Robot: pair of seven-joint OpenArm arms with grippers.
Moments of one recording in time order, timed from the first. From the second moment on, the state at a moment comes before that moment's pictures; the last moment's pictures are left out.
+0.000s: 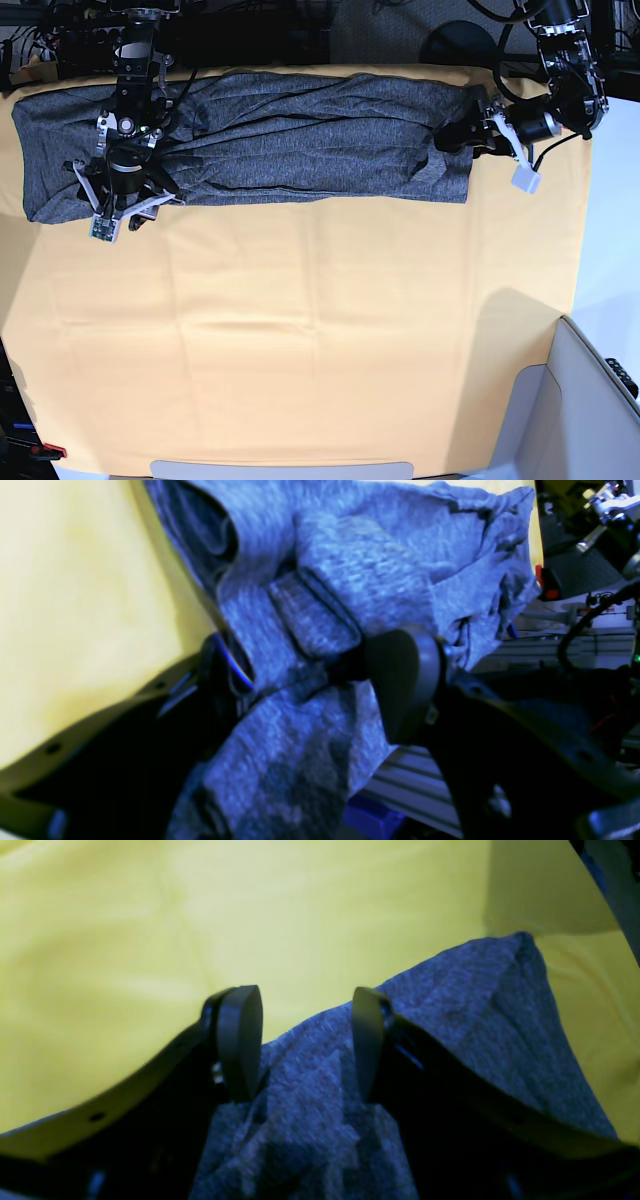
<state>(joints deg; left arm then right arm) 10.1 -18.9 -24.0 78.1 -71.4 -39.6 78.7 -8.4 3.4 8.7 105.4 -8.3 -11.7 -43.5</state>
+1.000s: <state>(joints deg) 6.8 -13.5 -23.4 78.0 -69.4 -39.4 80.0 -8.4 3.2 17.1 105.4 -8.2 -11.7 -43.5</state>
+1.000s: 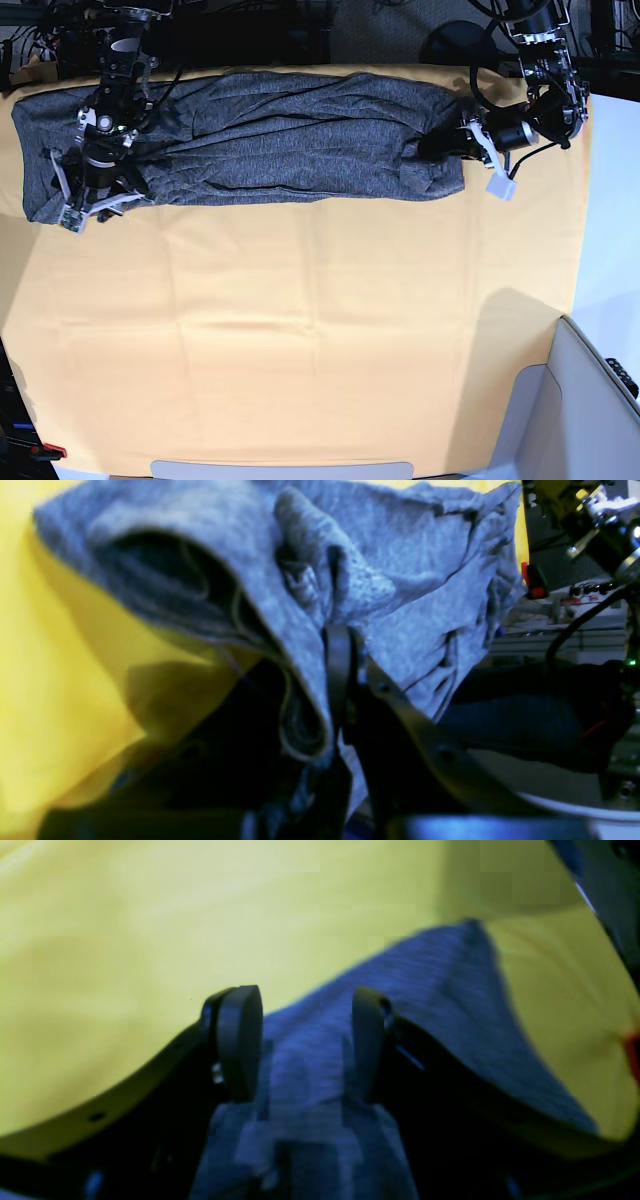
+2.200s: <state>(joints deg) -4.5 -1.7 14.3 78.2 -68.8 -34.0 62.0 -13.8 4.5 35.4 108.8 -8.0 -11.4 -43.9</state>
